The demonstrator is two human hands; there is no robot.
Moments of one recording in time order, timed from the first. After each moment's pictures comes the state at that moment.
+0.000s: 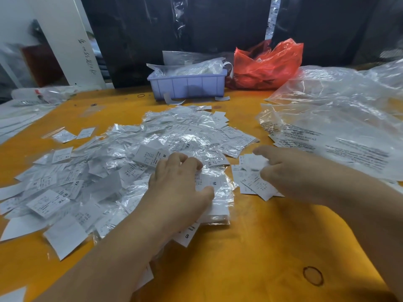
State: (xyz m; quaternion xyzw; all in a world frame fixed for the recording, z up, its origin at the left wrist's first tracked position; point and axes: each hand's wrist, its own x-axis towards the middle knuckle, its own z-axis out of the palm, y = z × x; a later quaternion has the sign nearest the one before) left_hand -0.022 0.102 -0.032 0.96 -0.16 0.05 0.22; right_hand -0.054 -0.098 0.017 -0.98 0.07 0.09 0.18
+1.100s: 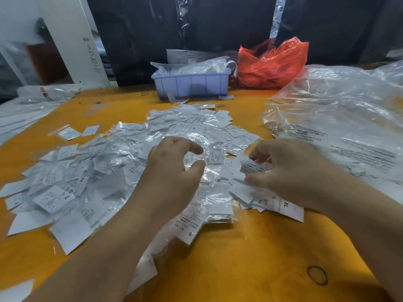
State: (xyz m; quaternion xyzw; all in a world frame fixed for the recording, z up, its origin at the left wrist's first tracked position) left_hand -0.024 0.110 -0.012 0.91 -0.17 0.12 0.36; right_hand -0.053 -0.096 0.003 -0.98 -0.02 -0.07 0.20
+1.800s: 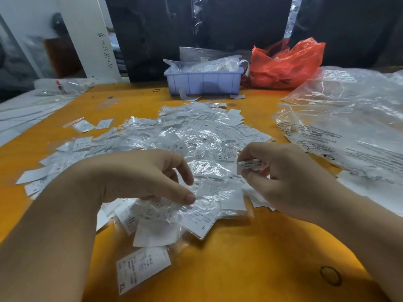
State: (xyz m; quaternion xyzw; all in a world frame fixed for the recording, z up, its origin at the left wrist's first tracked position) left_hand -0.010 0.172 0.028 0.87 -0.17 -0.31 0.34; right_hand -0.060 -0.073 -0.004 -0.93 -0.17 -0.12 0.30
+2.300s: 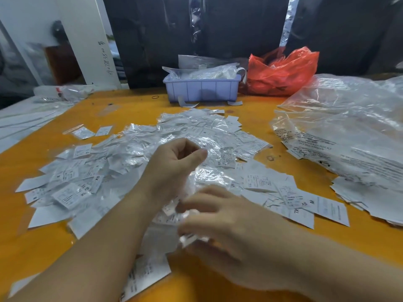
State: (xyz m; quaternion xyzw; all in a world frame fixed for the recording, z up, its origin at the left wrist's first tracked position) left_hand 0.006 0.129 -0.021 0.77 -0.15 0.05 0.62; right_hand -0.092 -0.023 -0.008 -0.89 -0.42 -0.05 0.19
